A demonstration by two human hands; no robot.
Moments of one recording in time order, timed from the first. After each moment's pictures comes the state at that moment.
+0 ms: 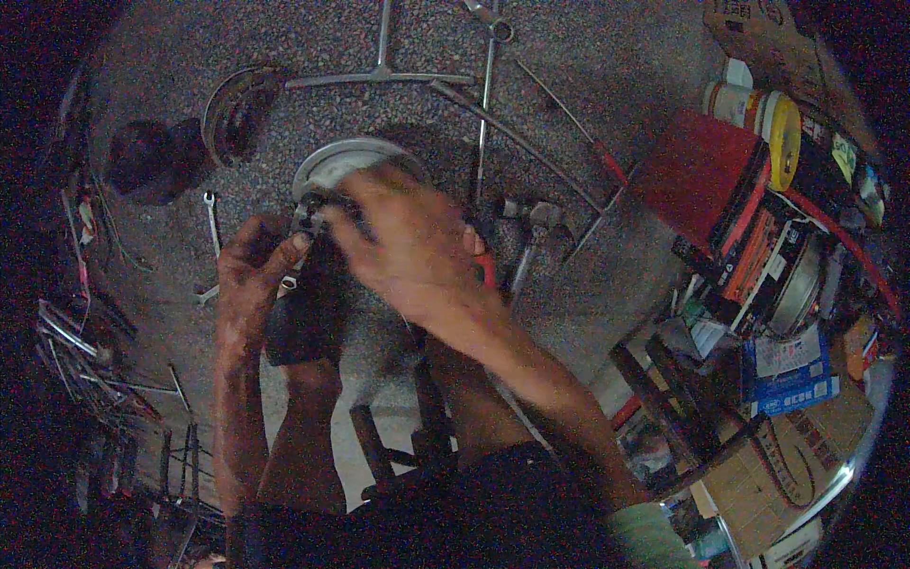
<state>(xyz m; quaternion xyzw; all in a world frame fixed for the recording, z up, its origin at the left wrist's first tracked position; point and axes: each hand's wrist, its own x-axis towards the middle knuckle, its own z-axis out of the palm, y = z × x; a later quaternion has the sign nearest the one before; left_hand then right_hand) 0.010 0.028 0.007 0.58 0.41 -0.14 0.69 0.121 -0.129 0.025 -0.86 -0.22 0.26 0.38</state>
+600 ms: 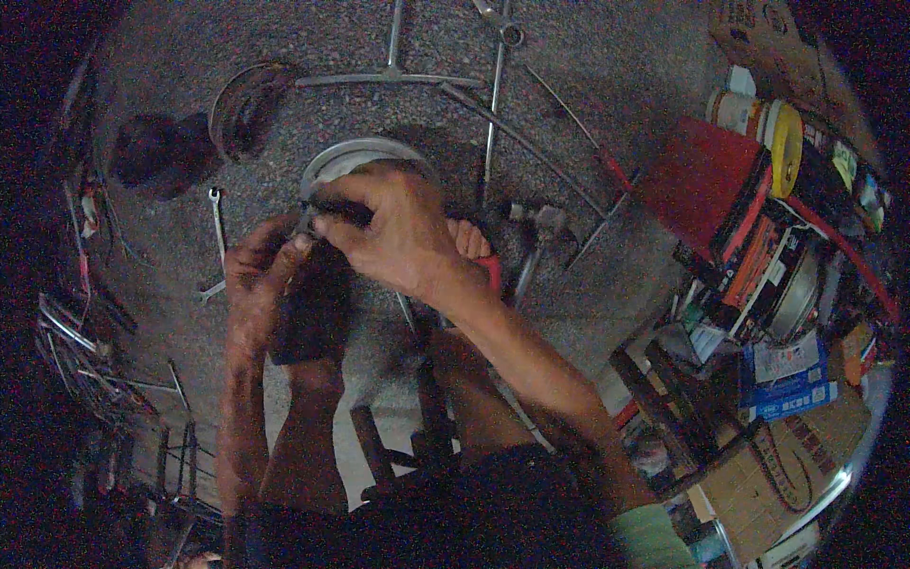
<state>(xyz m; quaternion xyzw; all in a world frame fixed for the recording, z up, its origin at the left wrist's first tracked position) 0.001 0.022 0.002 0.56 0.40 -0.09 0.72 0.121 -0.124 -0.005 -0.77 -0.19 0.37 0.48</state>
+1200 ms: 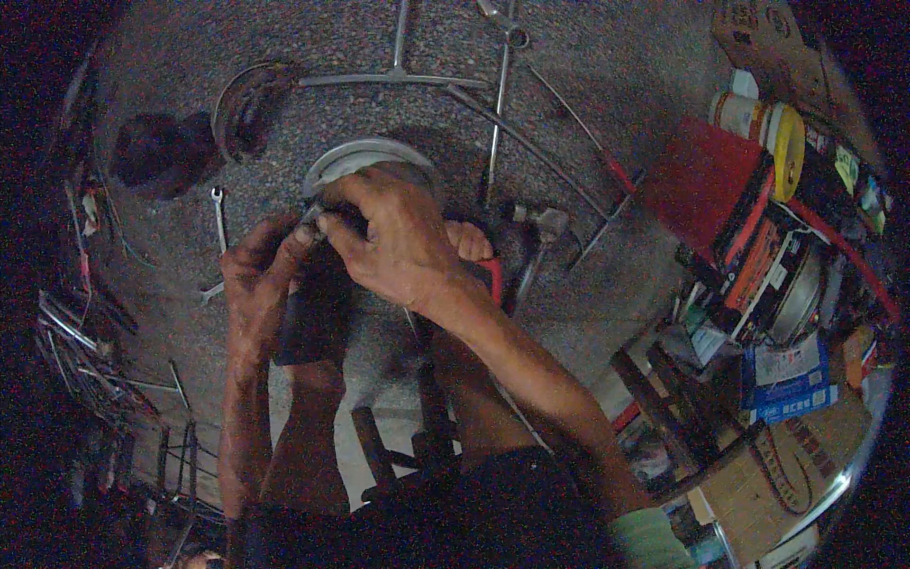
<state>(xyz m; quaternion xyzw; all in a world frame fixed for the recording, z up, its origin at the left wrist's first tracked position) 0.011 0.021 0.014 0.60 0.40 -0.09 0.68 0.117 -0.120 0.002 -0.83 -0.26 0.28 0.42</state>
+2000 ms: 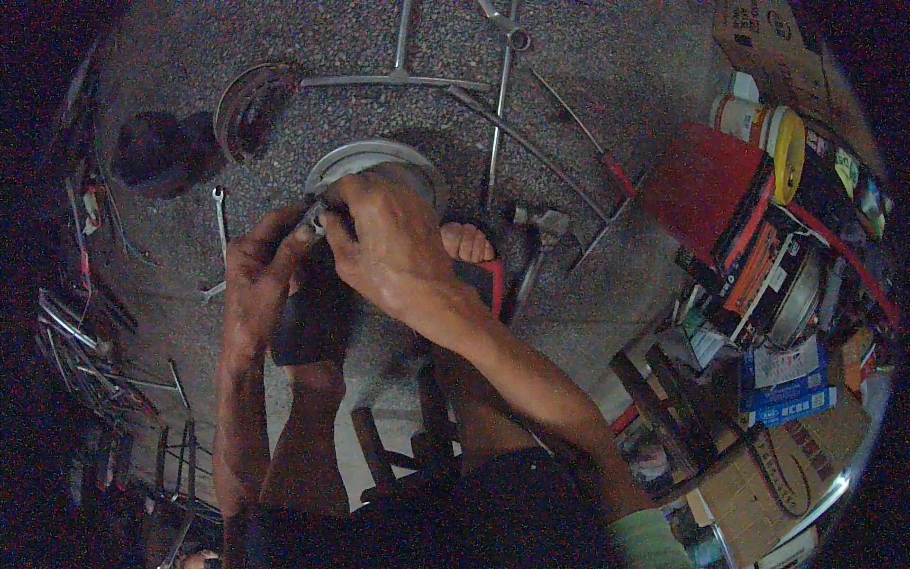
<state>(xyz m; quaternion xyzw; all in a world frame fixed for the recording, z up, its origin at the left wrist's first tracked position) 0.014 0.027 0.006 0.62 0.37 -0.12 0.68 0.114 -0.111 0.012 -0.84 -0.20 0.33 0.38</state>
